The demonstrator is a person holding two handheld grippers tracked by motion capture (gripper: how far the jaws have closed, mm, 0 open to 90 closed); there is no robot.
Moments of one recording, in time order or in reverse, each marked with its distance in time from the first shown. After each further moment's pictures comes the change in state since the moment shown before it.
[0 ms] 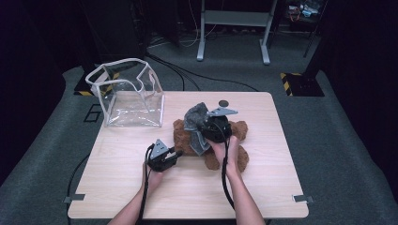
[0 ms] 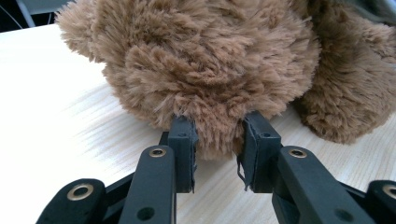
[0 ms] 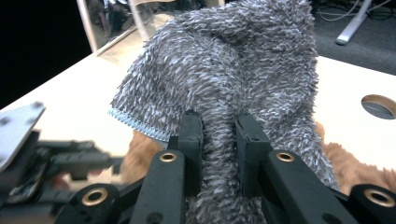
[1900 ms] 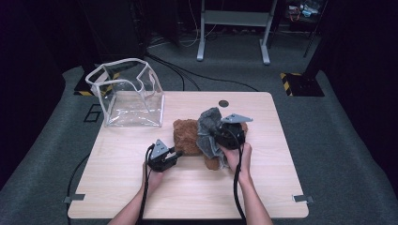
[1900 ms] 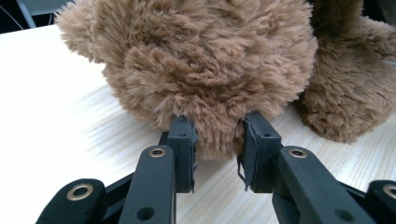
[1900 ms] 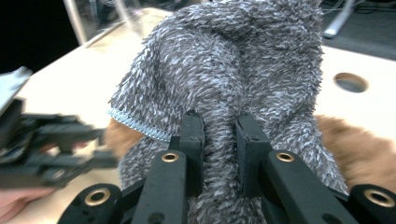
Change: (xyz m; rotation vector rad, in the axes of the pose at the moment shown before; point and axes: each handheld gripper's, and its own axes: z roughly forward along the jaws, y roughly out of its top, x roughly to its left) left arm 0.001 0.000 0.000 0.005 0.008 0.030; right arm -0.024 -0.021 -0.032 -0.004 -0.051 0.006
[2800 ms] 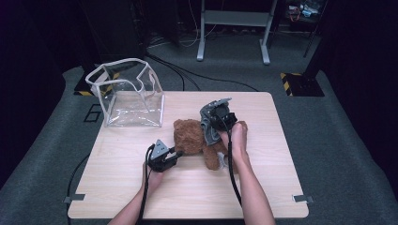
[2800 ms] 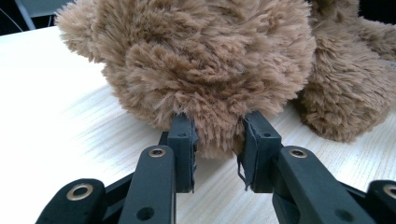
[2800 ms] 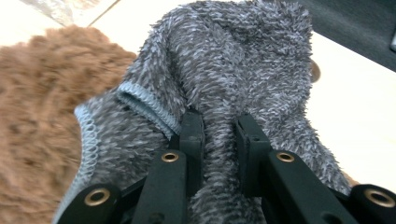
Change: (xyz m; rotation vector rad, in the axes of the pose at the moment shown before) left arm -0.002 -0.001 0.001 -0.019 0.005 -0.006; right arm -0.019 0.033 0.064 0.267 -0.187 -0.132
